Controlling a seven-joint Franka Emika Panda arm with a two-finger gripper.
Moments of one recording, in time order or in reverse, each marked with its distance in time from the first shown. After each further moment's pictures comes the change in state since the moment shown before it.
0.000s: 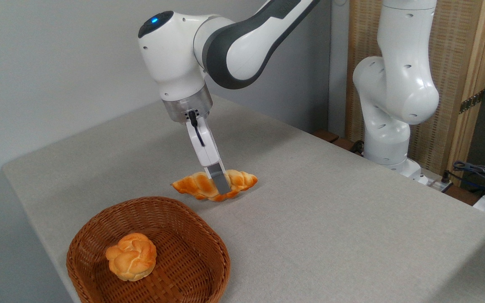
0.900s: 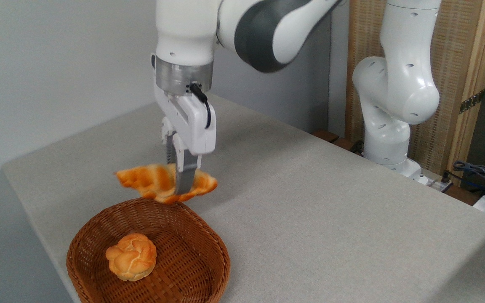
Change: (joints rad) arm 0.015 -0.043 0.166 0.098 -0.142 0.257 -0.009
